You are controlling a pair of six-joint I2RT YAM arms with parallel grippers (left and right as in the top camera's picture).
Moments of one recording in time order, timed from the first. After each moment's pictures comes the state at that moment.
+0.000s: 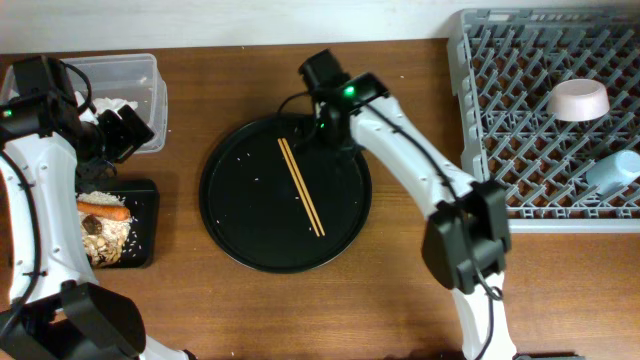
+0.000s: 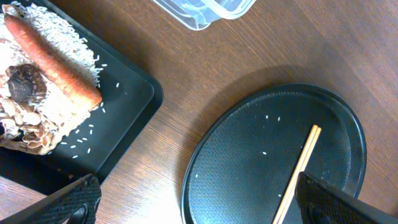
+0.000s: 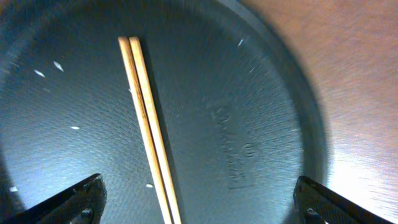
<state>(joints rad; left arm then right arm) 0.30 1.74 1.75 -1.25 0.14 -0.41 0.53 2.24 2.04 -1.07 -0.05 0.41</state>
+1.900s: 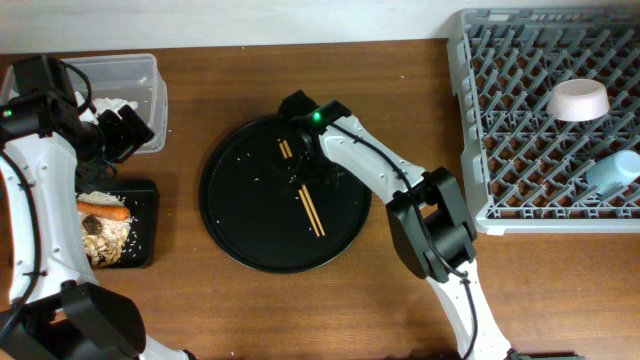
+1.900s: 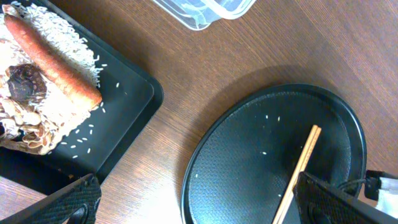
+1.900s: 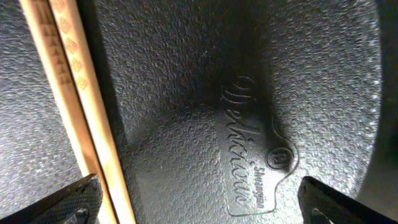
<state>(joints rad) 0.30 1.74 1.75 -1.25 0.14 -0.41 0.59 2.39 2.01 -1.09 0.03 0.34</state>
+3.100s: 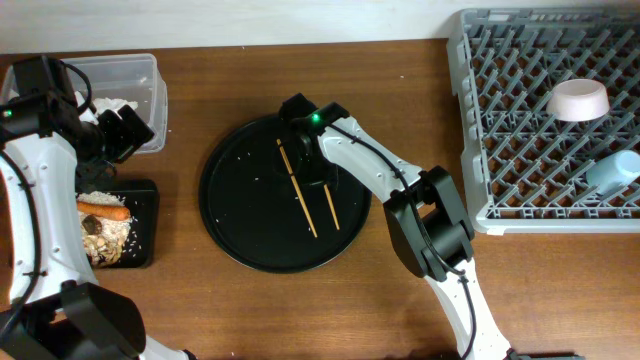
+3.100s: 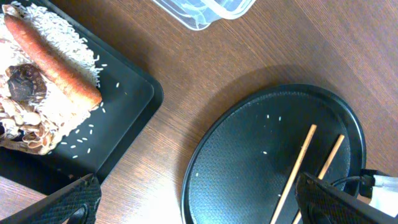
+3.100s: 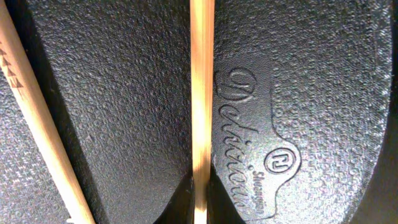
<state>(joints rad) 0.30 1.74 1.75 -1.25 0.14 -0.41 0.59 2.41 2.01 -1.10 0.03 0.37</state>
